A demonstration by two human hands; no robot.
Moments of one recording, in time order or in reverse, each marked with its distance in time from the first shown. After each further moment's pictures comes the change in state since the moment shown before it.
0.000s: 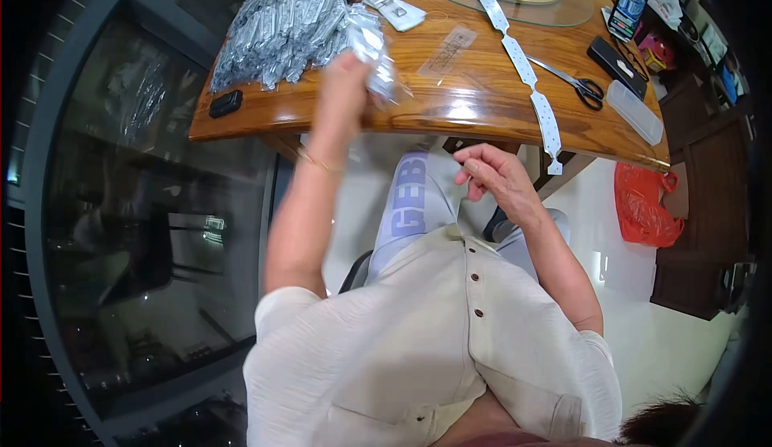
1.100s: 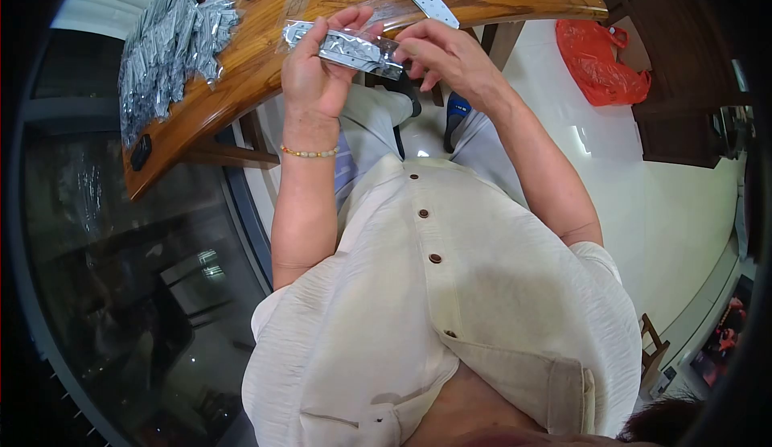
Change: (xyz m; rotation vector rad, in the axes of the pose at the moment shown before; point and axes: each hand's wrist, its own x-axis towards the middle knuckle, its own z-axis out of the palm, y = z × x) left_hand -0.049 -0.054 0.108 -0.790 -0.459 -0.380; right_hand -0.032 -0.016 -0.039 -0.151 0.355 -0.130
